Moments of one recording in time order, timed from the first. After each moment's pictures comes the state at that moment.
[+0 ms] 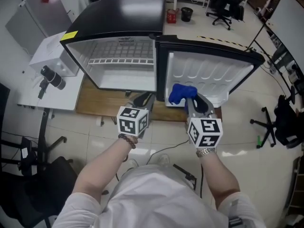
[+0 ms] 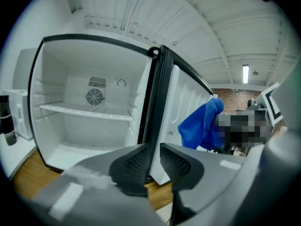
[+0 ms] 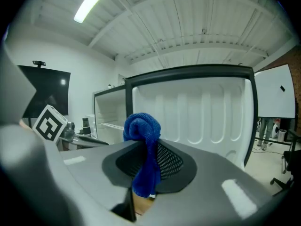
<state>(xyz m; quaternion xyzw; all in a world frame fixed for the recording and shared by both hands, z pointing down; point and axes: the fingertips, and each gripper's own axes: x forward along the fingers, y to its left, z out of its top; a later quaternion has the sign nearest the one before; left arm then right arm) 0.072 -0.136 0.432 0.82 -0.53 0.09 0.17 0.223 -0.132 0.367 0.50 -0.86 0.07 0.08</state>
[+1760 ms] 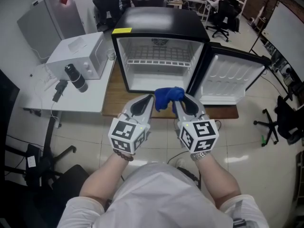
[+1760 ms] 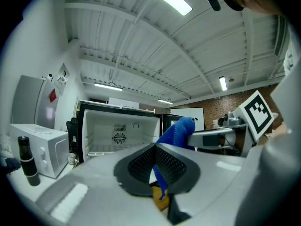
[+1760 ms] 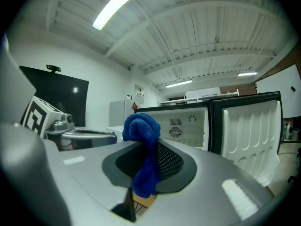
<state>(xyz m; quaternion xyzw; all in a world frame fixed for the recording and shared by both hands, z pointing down) -0.106 0.013 0.303 0.86 -0.50 0.02 0.02 -0.021 -0.002 0.296 0.45 -0.89 0.04 0.02</state>
